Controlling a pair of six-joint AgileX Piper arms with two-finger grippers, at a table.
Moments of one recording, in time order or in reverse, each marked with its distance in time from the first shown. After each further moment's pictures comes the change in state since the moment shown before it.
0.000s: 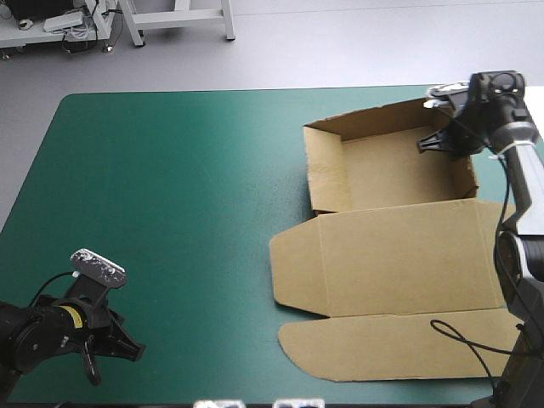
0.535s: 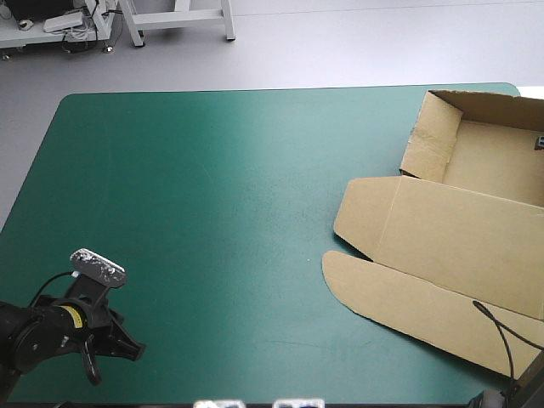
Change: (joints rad) left arm 0.000 0.000 0.000 0.000 0.000 -0.005; right arm -0.452 0.004 0.000 0.106 -0.053 0.030
